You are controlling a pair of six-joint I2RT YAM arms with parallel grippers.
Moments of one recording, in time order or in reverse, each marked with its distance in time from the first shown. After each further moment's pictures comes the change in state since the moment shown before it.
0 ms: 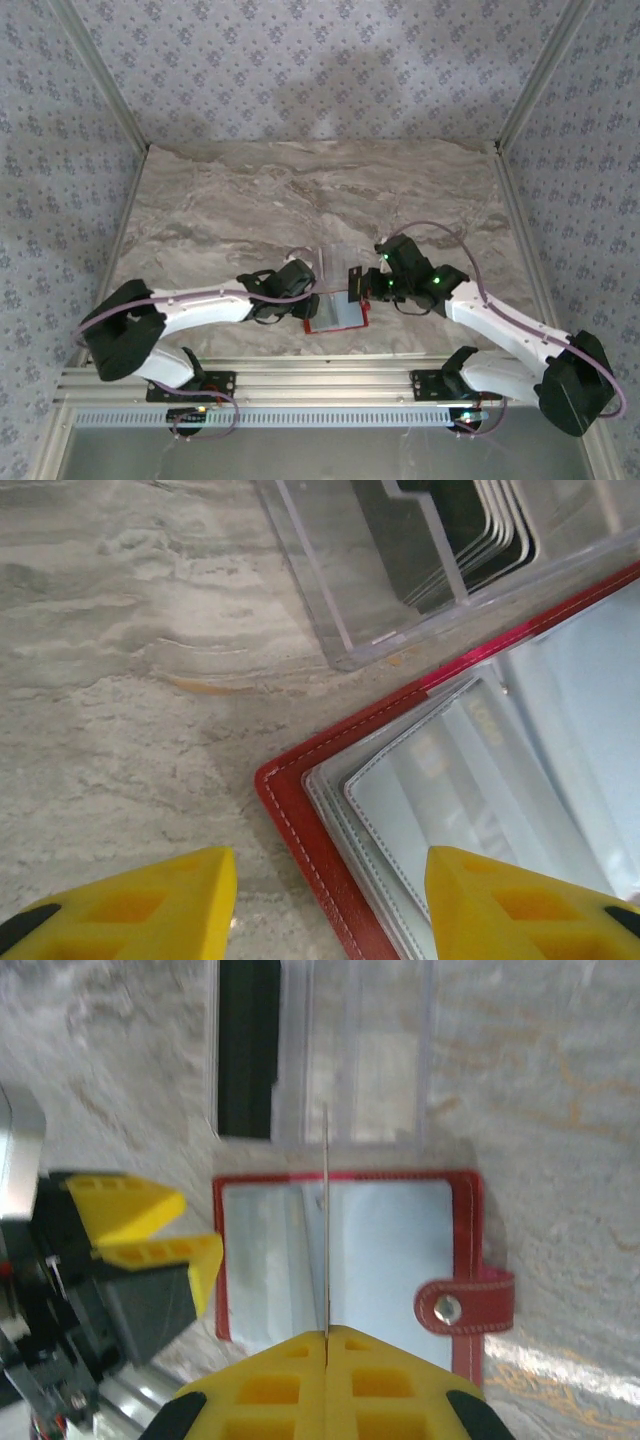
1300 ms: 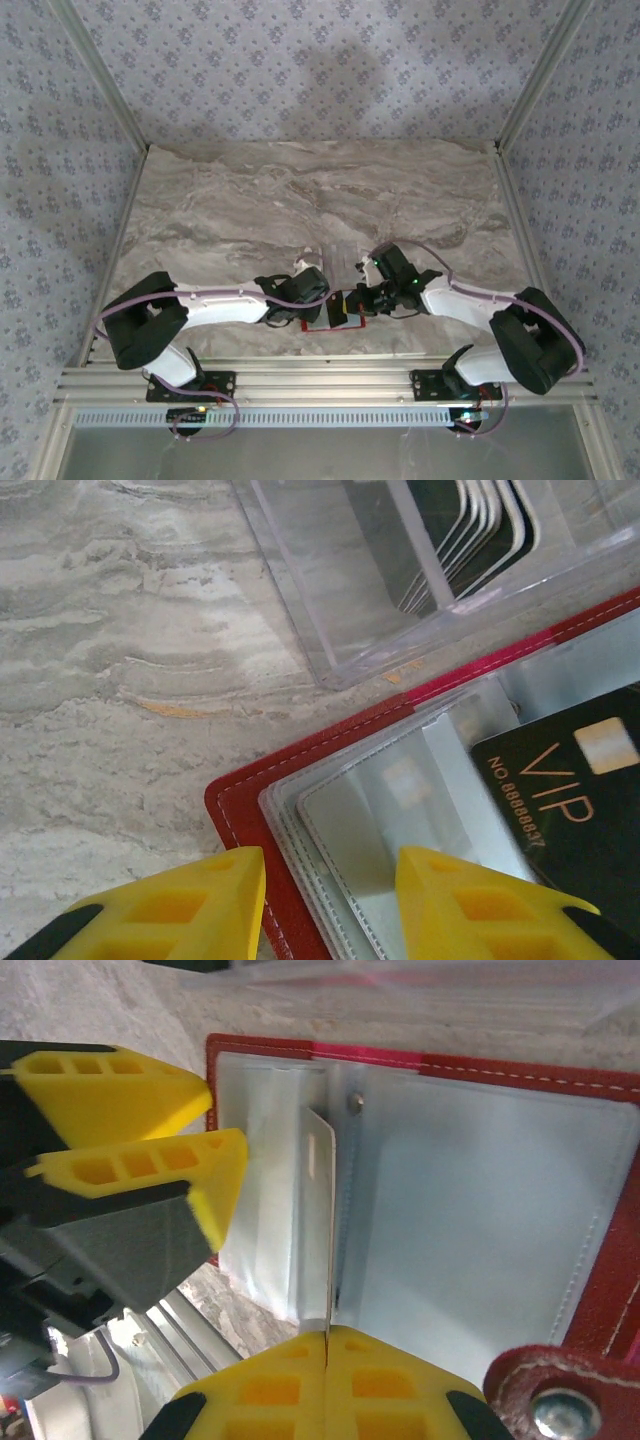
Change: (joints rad) left arm -0.064 0.088 0.032 0.013 -0.111 -0.032; right arm -0.052 0.304 -0.116 0.319 -0.365 -0.078
